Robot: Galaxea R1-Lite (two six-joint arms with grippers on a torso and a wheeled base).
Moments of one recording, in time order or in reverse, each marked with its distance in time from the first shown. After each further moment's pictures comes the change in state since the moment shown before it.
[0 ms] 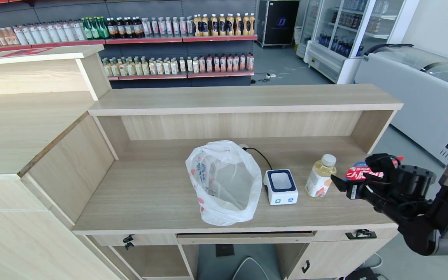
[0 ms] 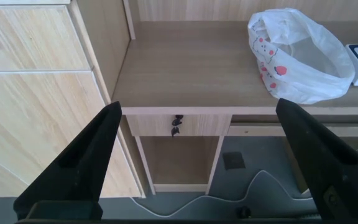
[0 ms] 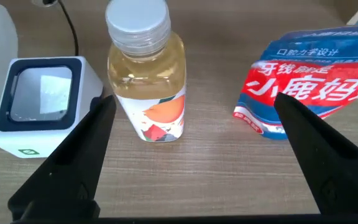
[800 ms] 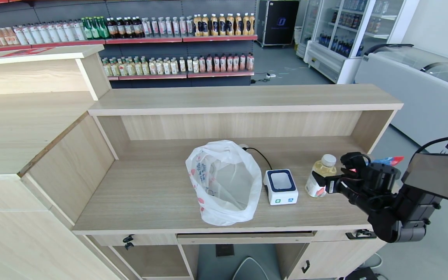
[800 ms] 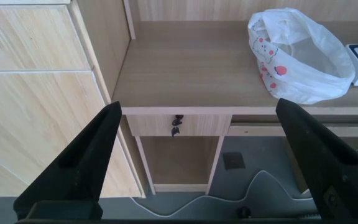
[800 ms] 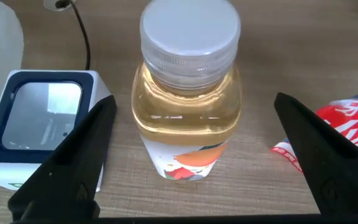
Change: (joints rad) left arm 0.001 0.000 0.000 0.000 0.000 0.000; right arm 0.063 0.176 -0.231 0.015 -0.004 -0.005
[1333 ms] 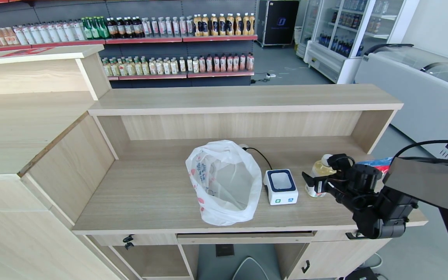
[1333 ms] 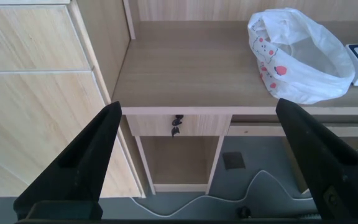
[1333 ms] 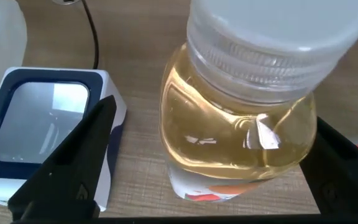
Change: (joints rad) left arm 0.000 0.000 0.000 0.000 0.000 0.000; right arm 0.036 0.101 -0.127 0.020 -0.001 -0.003
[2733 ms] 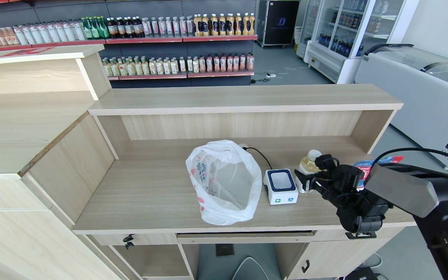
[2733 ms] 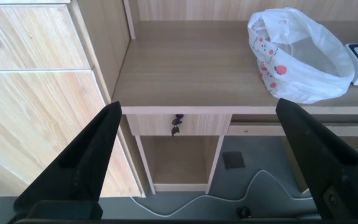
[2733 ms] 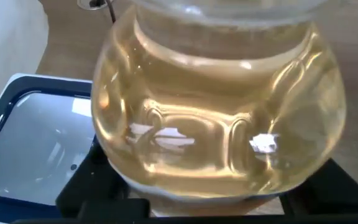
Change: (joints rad) left arm 0.000 0.000 0.000 0.000 0.000 0.000; right arm 0.017 0.157 -0.241 0.027 0.097 -0.001
